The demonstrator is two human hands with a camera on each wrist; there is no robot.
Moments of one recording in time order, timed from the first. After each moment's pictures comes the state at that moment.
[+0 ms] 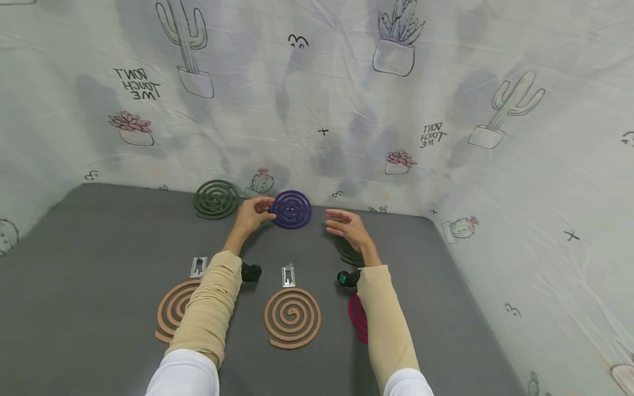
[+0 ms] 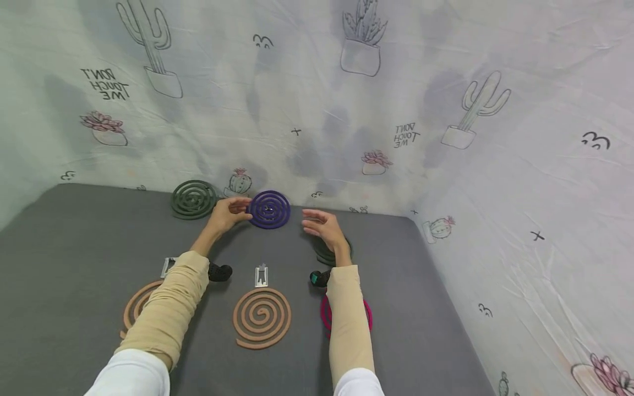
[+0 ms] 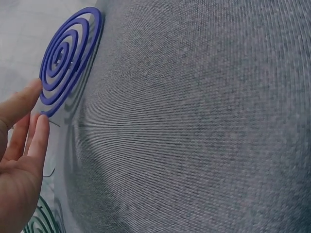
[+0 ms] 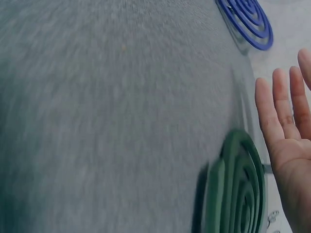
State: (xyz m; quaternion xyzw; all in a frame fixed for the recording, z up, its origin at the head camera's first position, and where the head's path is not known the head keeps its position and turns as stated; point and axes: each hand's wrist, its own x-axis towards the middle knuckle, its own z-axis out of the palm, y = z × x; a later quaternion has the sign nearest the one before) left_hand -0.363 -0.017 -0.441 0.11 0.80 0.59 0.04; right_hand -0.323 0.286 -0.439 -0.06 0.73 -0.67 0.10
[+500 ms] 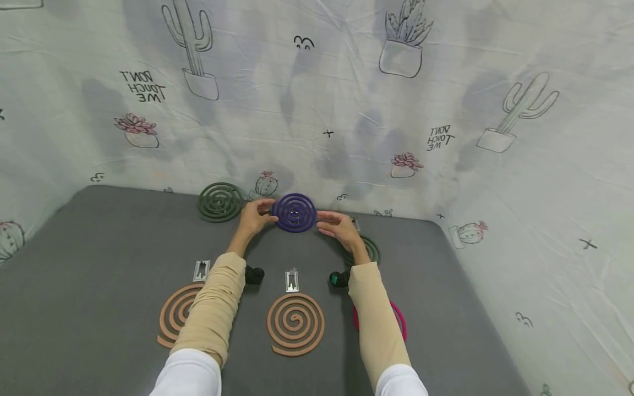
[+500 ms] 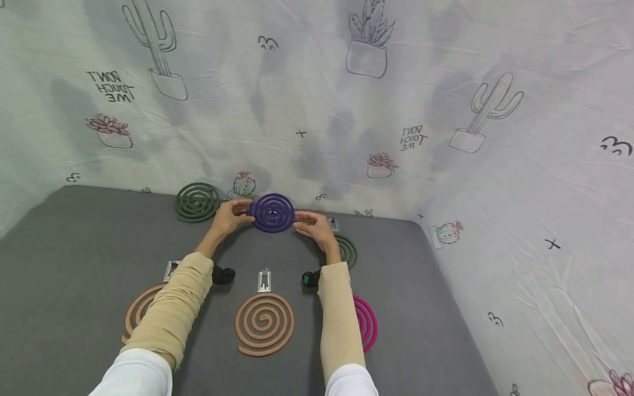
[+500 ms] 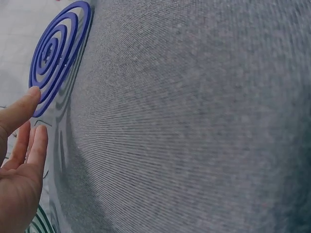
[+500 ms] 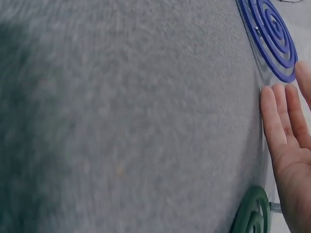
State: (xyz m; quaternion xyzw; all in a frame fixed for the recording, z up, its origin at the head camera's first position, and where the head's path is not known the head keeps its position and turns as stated) left_hand -0.369 -0.016 -0.447 0.07 0.83 0.56 0.03; right_hand -0.345 0.256 -0.451 -0.06 0.75 -0.65 0.11
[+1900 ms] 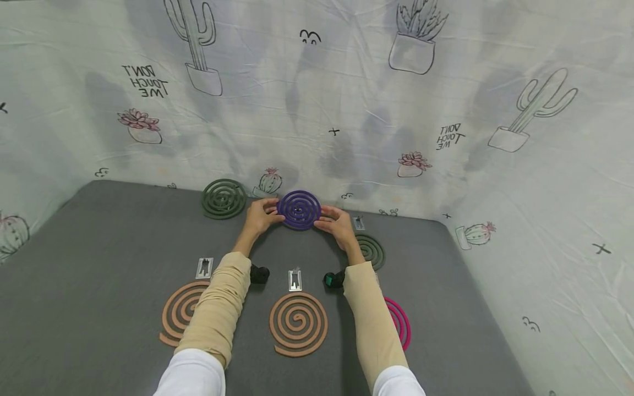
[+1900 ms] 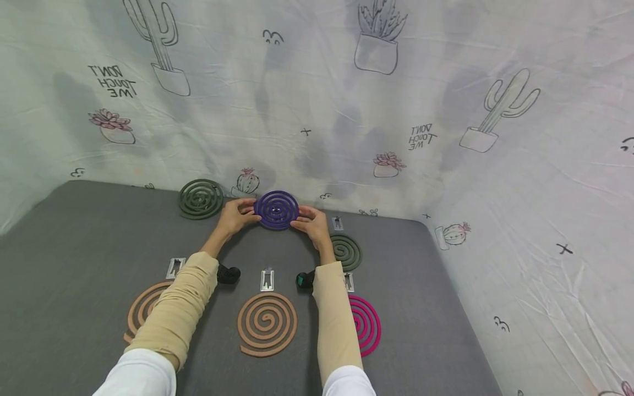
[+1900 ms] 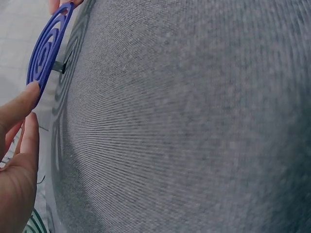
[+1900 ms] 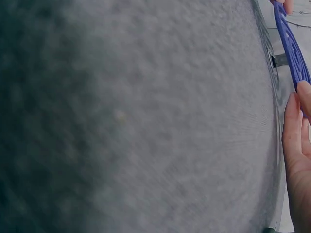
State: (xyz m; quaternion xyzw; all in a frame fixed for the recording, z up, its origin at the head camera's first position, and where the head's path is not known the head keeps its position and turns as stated) left_hand -0.375 -0.007 -0.451 0.03 0.81 0.58 0.04; right_hand -0.354 0.226 -0.458 0.02 0.69 -0.72 0.04
